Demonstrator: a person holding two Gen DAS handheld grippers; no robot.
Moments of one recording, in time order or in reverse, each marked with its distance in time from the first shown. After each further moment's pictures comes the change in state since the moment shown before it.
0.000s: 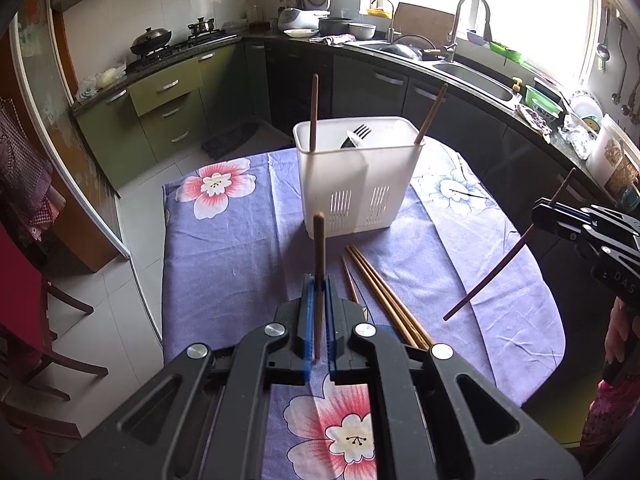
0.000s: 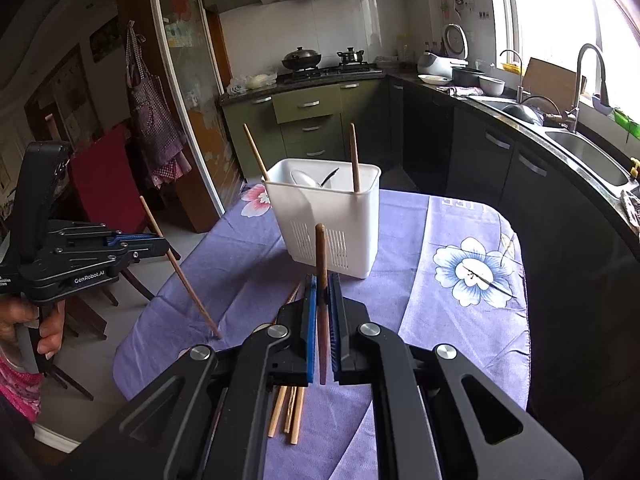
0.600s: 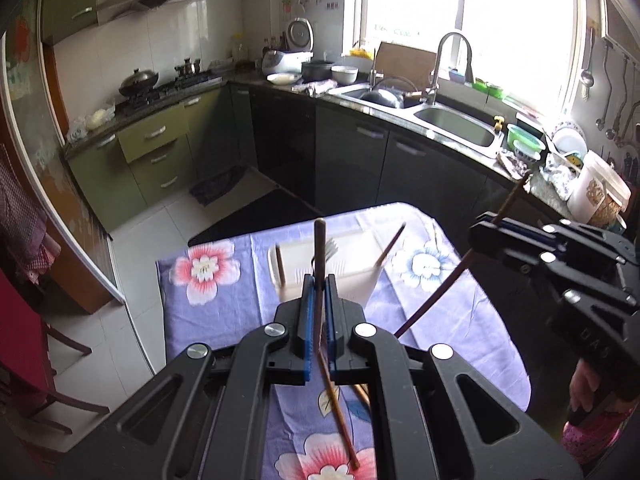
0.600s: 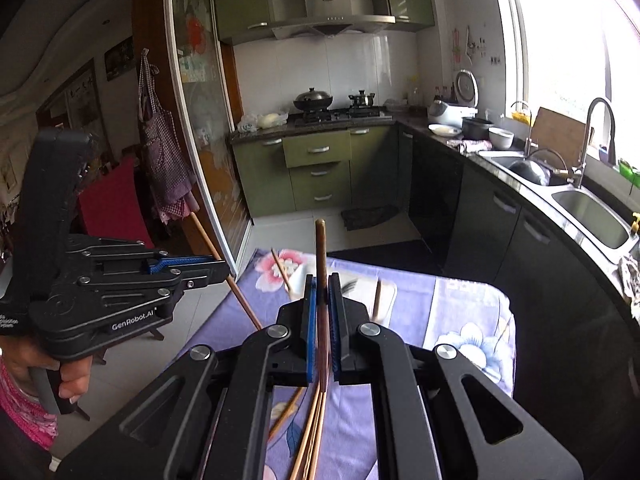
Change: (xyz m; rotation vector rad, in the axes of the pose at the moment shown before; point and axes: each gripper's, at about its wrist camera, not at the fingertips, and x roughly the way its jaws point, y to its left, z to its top) left arm -0.050 -0.028 0.108 0.033 -0.132 -0.037; right arm -0.027 0.031 0.115 -0.045 -0.132 0.000
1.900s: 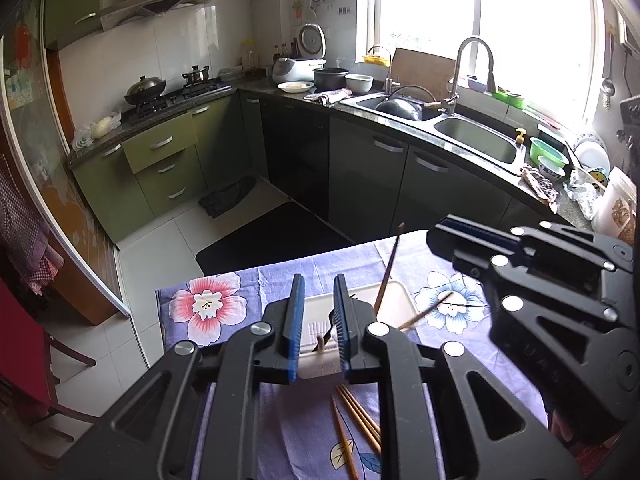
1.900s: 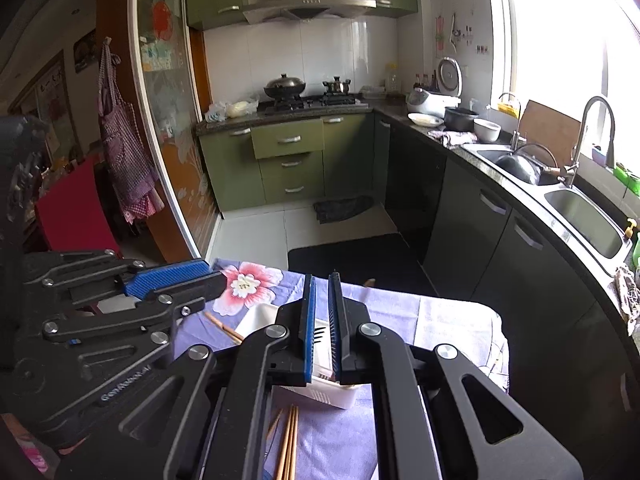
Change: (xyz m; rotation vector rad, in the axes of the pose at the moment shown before) left arm 0.062 0.010 0.037 -0.006 -0.017 0.047; right arm 0.092 -0.031 0.038 0.016 0.035 -0.080
